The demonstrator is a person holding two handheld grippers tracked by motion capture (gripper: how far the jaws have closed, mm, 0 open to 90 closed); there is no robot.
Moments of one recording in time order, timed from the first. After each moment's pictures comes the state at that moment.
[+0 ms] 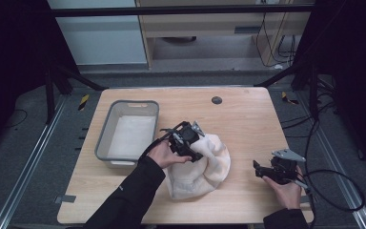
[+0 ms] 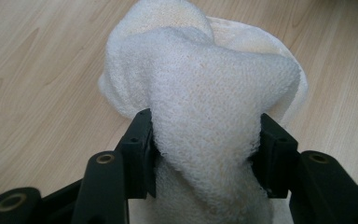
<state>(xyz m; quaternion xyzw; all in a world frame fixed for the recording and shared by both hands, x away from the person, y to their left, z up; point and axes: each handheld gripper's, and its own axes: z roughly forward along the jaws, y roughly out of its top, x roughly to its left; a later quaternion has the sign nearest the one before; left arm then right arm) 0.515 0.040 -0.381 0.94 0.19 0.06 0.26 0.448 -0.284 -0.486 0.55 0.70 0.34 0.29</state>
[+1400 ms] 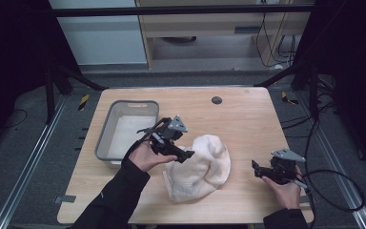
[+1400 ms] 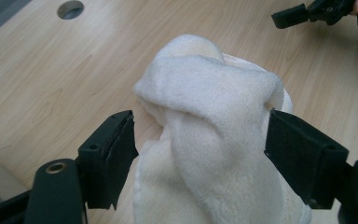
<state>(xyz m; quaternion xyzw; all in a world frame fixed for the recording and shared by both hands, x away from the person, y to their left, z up) 0.492 0.092 -0.344 0.91 0.22 0.11 0.34 0.448 -0.282 -0.485 0.55 0.70 0.36 0.28</state>
